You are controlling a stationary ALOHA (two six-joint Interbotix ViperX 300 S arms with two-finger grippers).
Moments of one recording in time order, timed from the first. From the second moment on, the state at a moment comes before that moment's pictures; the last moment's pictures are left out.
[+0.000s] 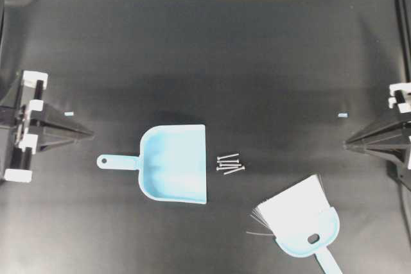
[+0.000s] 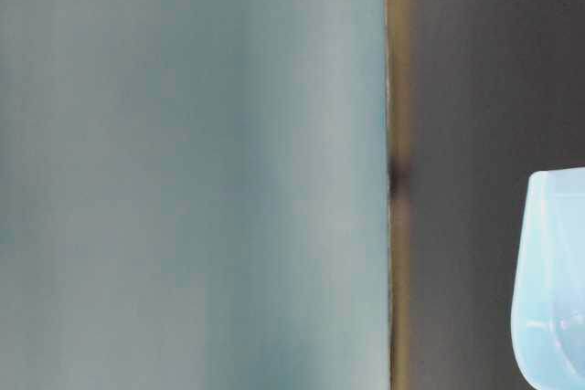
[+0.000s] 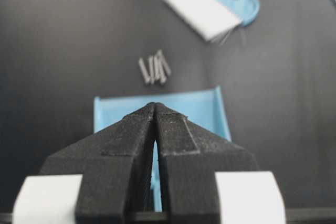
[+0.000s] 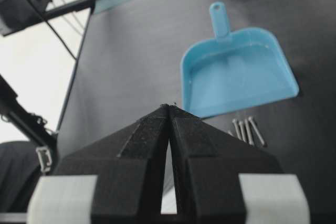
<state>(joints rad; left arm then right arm) -0.03 -0.84 1.17 0.04 -0.04 0.00 0.18 -1.14 1.23 0.01 0.09 0.40</state>
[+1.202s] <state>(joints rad) -0.02 -0.04 1.05 0.04 -0.22 -0.10 0.18 -1.32 1.50 0.02 0.10 0.40</state>
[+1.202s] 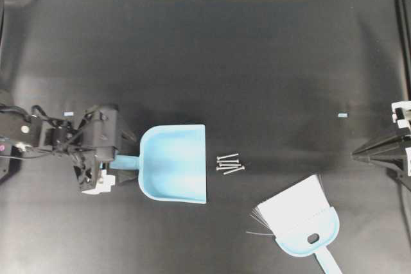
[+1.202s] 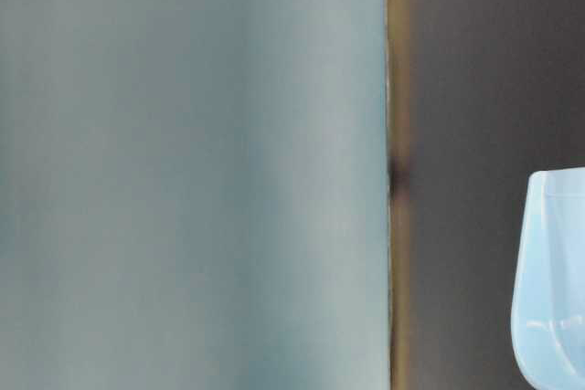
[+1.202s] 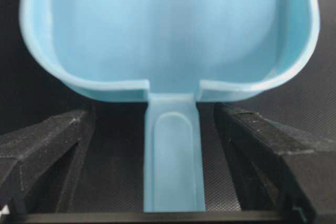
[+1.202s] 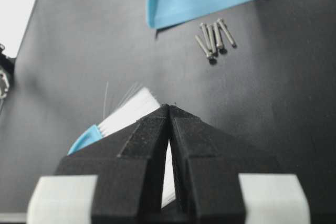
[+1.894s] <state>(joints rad) -0.04 0.00 1.02 0.04 -0.18 -0.10 0.18 -1.35 1.51 0.02 0.10 0.40</state>
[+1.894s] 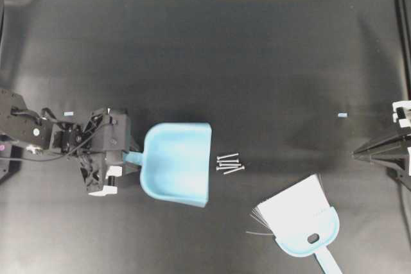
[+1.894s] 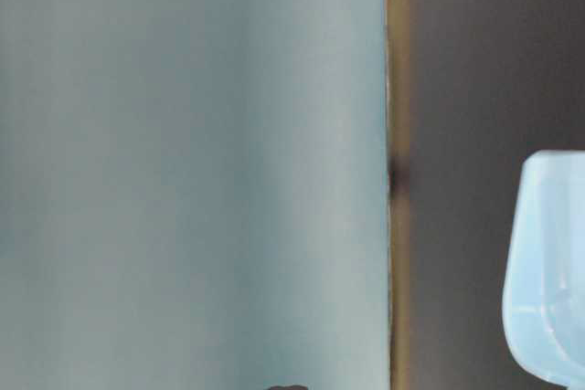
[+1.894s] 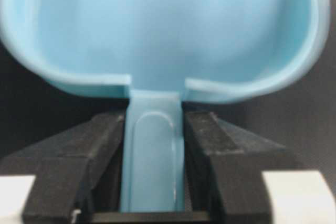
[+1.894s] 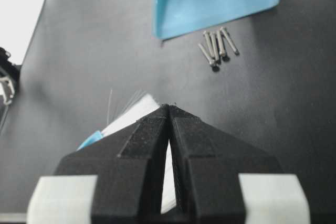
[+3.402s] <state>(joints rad) -0.02 -0.41 1.13 0.04 -0.09 -0.17 0.18 -1.43 1.51 0.02 0.14 0.40</state>
